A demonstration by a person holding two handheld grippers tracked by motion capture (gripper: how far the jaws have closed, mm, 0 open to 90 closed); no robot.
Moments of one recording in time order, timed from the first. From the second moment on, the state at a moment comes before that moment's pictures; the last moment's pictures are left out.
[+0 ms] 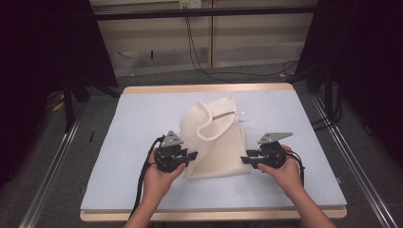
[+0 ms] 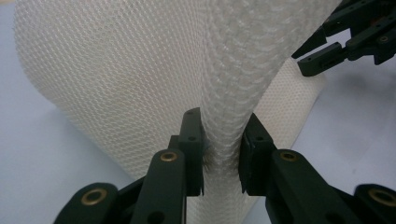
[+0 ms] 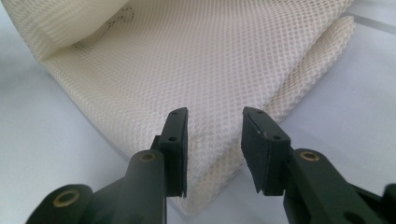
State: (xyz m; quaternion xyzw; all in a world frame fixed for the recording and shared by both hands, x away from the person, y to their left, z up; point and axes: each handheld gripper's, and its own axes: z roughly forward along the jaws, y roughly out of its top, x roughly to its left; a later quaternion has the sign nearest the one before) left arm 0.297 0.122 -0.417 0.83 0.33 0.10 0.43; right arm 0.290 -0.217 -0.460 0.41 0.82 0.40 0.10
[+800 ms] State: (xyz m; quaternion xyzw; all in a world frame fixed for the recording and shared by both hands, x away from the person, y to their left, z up) left arm 0.299 0.190 -0.413 0.79 0.43 0.14 0.41; right arm 0.300 -0.209 -0.466 0.41 0.82 0.38 0.11
